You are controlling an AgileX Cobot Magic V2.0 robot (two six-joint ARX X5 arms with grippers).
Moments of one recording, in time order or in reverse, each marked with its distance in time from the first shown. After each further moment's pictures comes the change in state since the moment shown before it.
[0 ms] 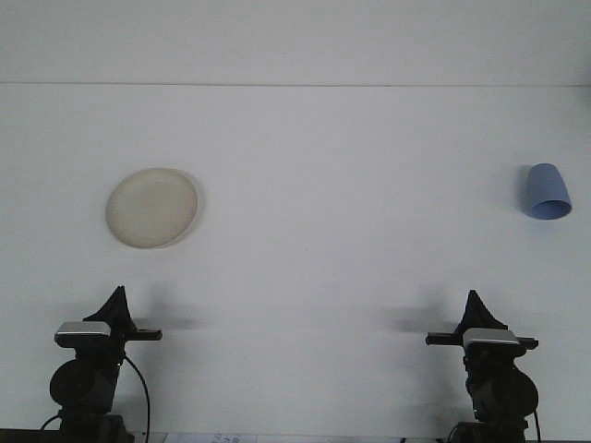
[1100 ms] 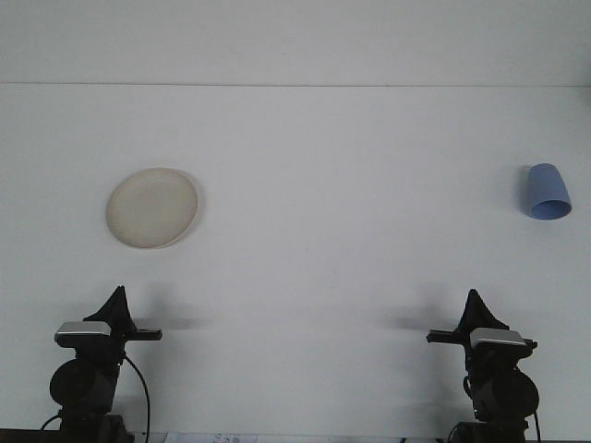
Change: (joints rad) left arm 0.000 0.000 0.000 0.000 0.000 0.000; right arm 0.000 0.000 0.000 0.015 -0.003 0.142
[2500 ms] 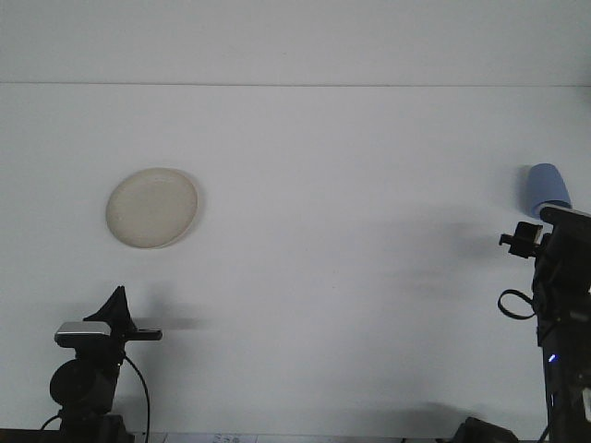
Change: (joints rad) left arm 0.000 0.000 0.000 0.000 0.000 0.000; right arm -0.320 1.148 0.866 -0.210 0.228 -0.201
